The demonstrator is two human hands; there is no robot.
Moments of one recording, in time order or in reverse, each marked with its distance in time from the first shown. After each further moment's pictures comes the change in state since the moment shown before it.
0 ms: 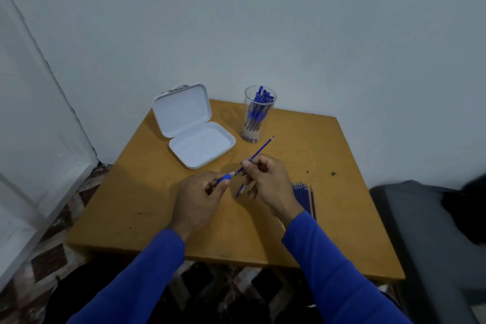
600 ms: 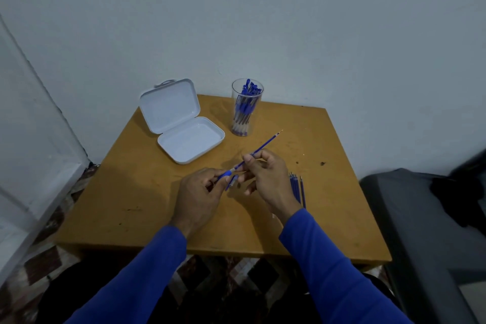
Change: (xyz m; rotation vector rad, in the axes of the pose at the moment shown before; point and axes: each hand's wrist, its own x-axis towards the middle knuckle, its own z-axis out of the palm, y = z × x) left_hand -0.007 0.015 0.015 -0.033 -0.047 0.055; right_hand -0.017 0.000 -0.015 0.134 0.038 0.042
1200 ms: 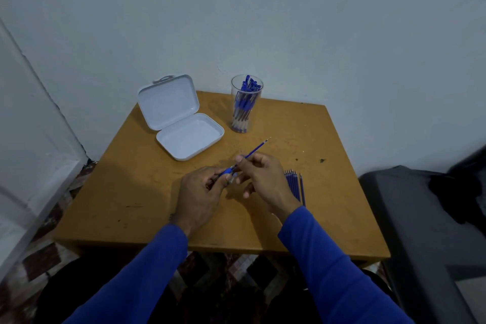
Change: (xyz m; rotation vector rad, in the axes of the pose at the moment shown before) left_hand -0.002 -0.006 0.005 -0.049 -0.005 0.002; right_hand -0.002 0.003 0.002 -0.016 -0.077 0.057
